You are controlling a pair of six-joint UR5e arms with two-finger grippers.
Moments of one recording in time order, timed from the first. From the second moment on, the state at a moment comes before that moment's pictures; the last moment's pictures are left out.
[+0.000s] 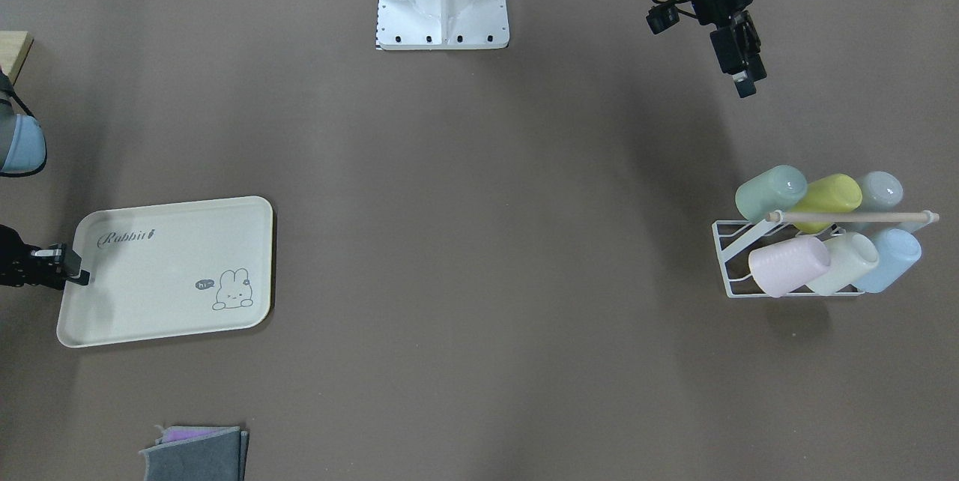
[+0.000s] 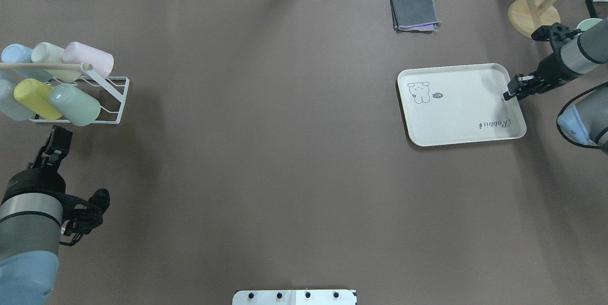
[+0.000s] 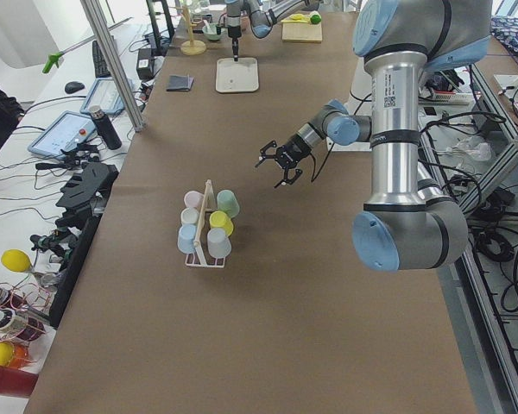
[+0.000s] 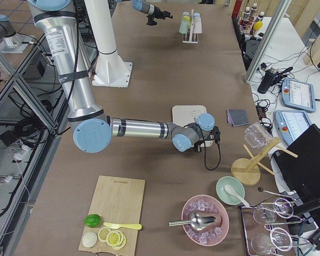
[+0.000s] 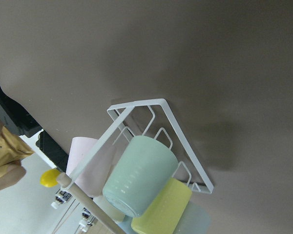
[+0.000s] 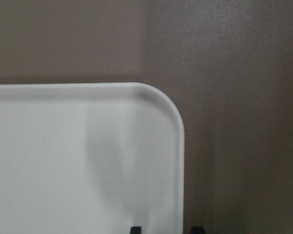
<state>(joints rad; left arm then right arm) -0.16 -1.39 -2.36 -1.17 -0.70 0.46 1.12 -1.31 1.19 -0.89 2.39 0.61</state>
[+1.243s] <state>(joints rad) -0.09 -1.41 -2.08 -1.11 -0.35 0.58 1.12 -1.31 1.18 -0.89 2.39 0.61</state>
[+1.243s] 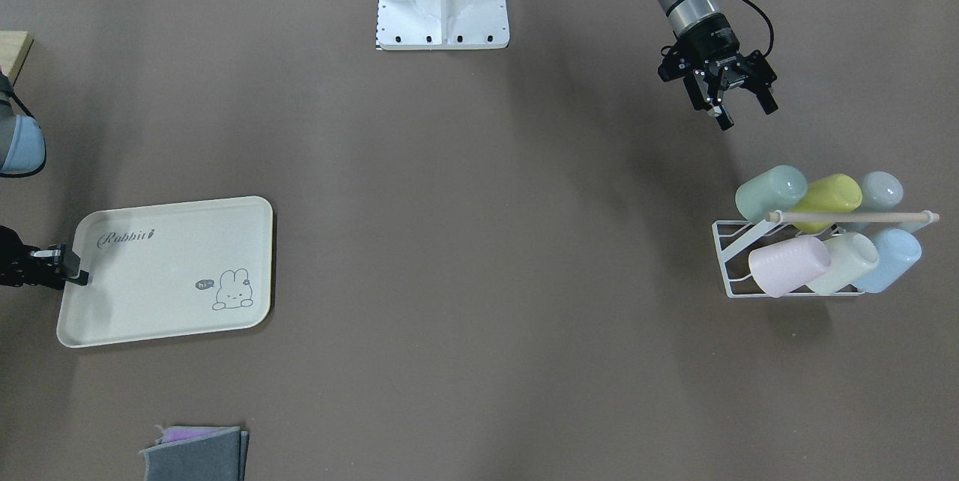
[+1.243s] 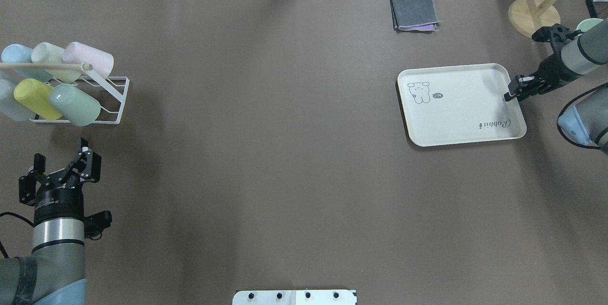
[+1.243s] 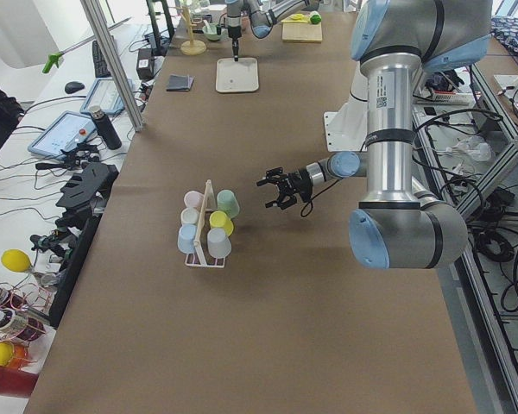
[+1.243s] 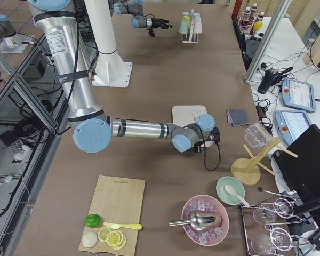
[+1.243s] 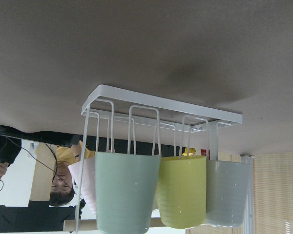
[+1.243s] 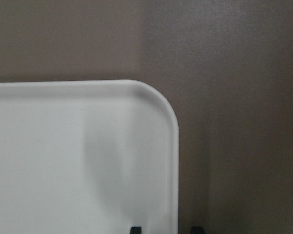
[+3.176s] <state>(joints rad) -0.27 -1.56 -1.79 -1.23 -0.21 0.58 0.94 -1.14 1.36 -0.90 2.35 1.02</state>
